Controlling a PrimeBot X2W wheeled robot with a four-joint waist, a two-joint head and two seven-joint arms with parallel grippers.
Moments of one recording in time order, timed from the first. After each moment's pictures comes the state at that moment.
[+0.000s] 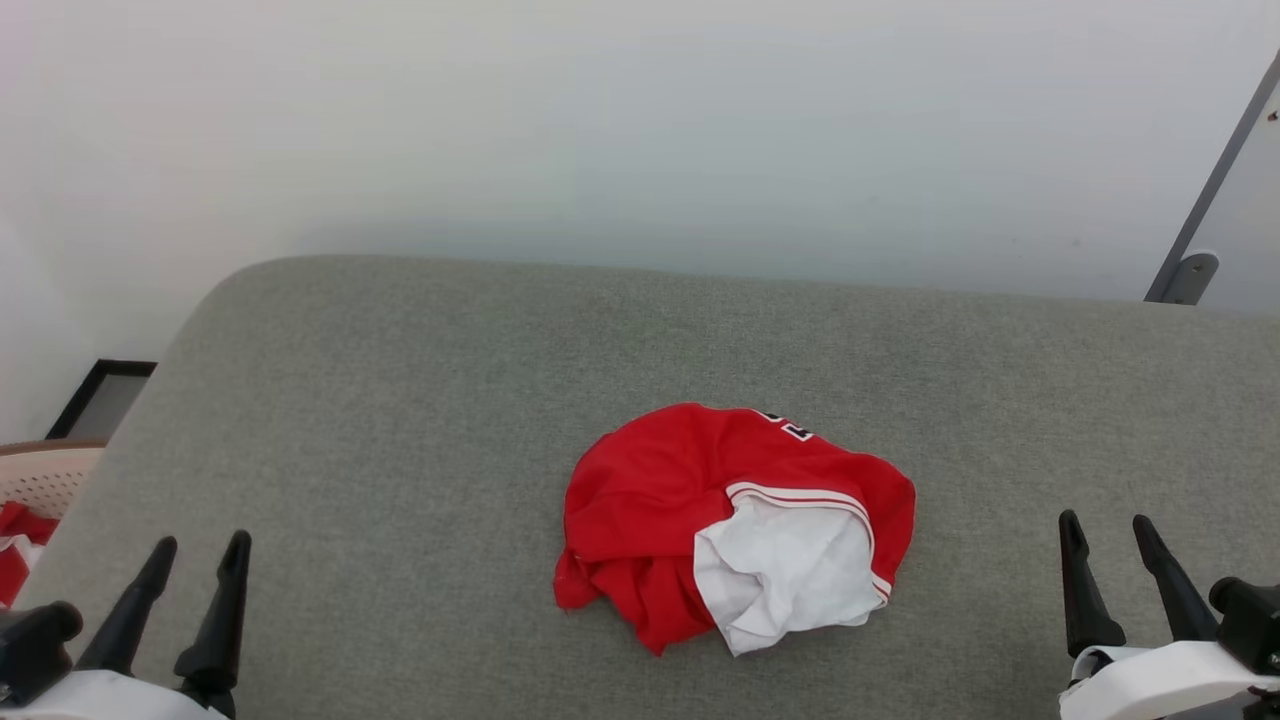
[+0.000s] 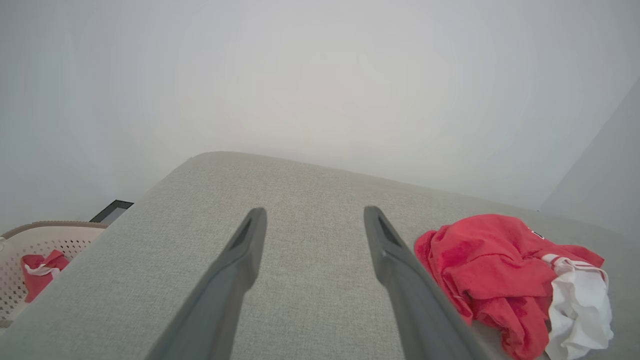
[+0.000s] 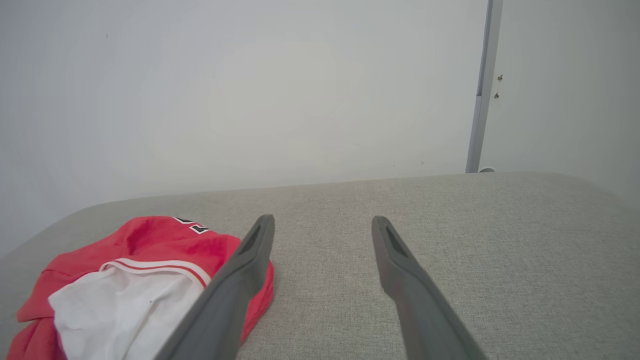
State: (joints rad) left arm 0.04 0.71 -0.25 0.07 -0.93 0.05 -0.26; right arm -0.04 -0.11 -0.07 0.22 0.28 0.13 -0.17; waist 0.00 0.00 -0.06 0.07
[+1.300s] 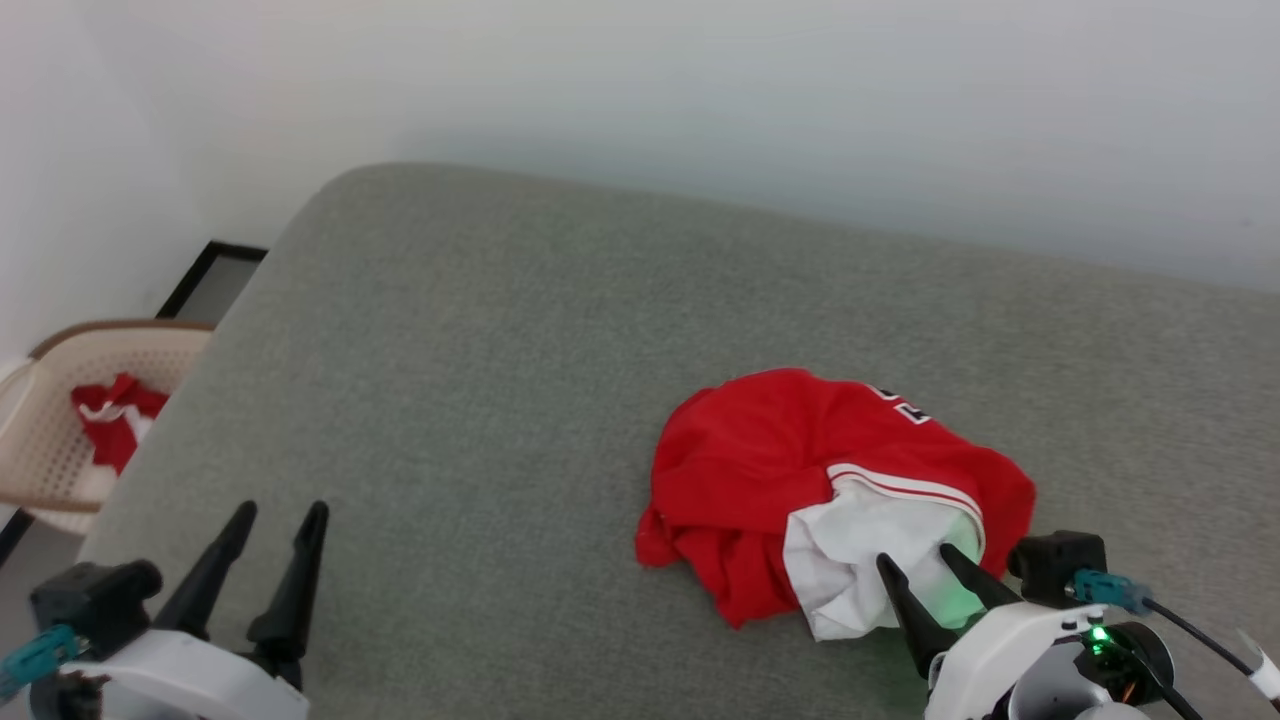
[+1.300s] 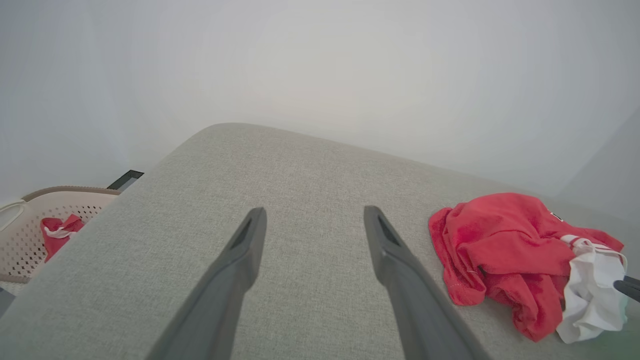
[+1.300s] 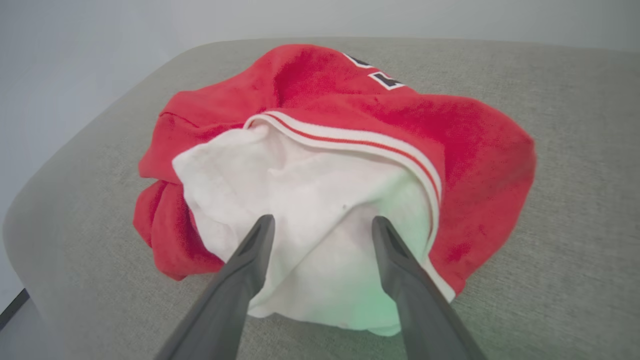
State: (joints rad) left arm -0.04 0.67 -0.32 0.06 -0.89 0.02 -0.22; right arm -0.12 -0.10 0.18 0.28 0.33 0.13 0.14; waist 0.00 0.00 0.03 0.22
